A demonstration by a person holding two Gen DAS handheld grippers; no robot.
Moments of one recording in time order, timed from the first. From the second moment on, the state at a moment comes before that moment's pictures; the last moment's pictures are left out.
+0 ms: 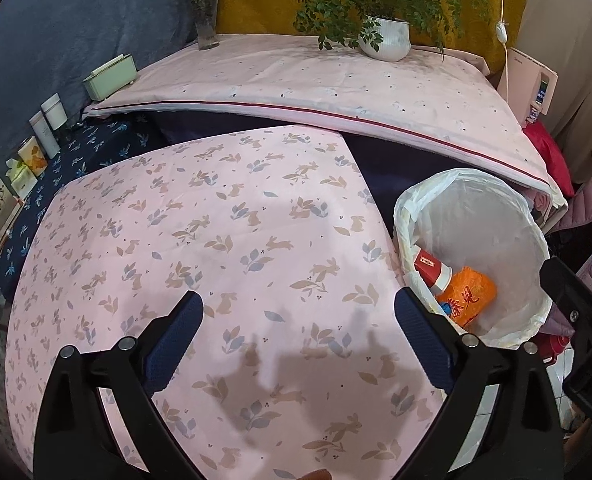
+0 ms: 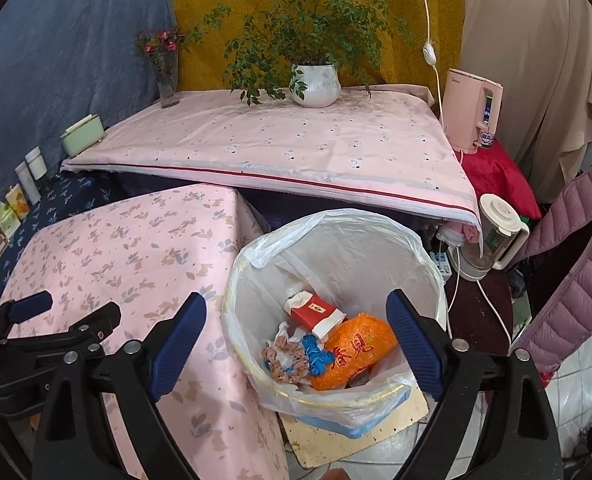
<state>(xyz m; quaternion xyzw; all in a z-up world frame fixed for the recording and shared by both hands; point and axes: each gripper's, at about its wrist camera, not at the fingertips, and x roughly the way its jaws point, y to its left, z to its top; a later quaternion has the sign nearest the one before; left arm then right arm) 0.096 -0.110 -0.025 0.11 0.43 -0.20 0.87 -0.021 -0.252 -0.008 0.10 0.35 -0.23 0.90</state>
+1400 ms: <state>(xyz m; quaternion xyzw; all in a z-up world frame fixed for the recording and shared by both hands) 0.071 -0.092 -0.027 0.11 0.42 -0.18 0.88 -0.051 -0.234 -0.023 0.09 0.36 -0.25 0.89</state>
